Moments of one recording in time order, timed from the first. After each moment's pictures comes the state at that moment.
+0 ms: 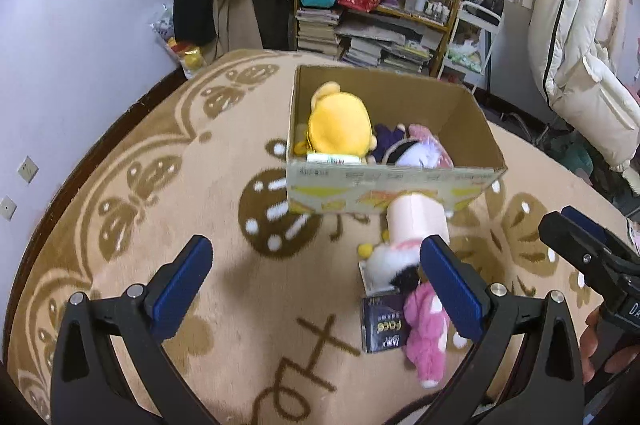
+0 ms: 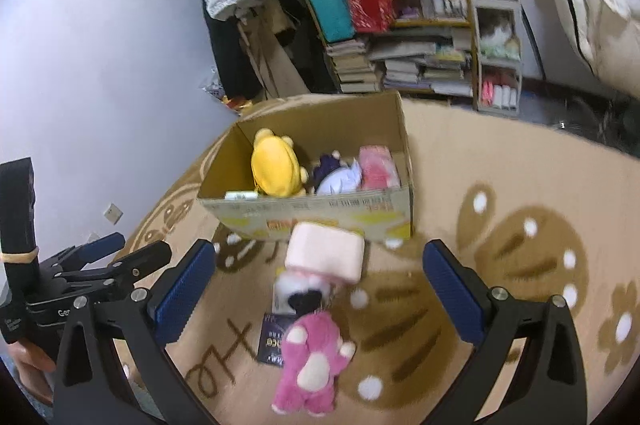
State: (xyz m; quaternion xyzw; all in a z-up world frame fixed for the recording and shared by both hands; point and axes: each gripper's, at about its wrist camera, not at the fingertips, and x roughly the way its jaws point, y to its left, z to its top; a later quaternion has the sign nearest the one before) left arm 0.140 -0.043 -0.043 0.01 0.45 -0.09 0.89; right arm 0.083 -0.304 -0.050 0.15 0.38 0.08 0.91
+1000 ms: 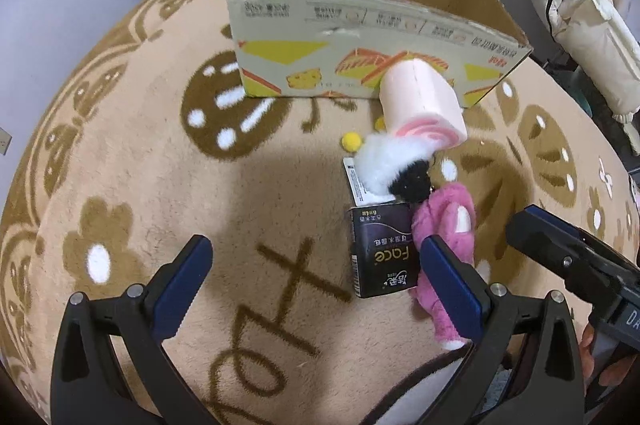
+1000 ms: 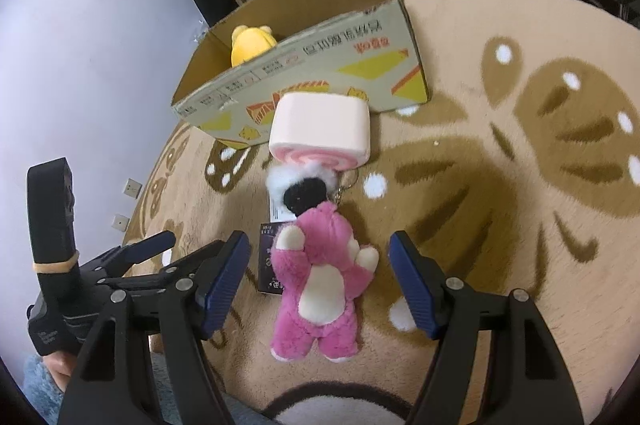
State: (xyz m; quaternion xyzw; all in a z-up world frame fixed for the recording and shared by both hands) left arm 0.133 -0.064 -0.141 0.03 0.56 -0.11 0.82; right arm 0.064 -0.296 -0.142 0.24 0.49 0.11 0.83
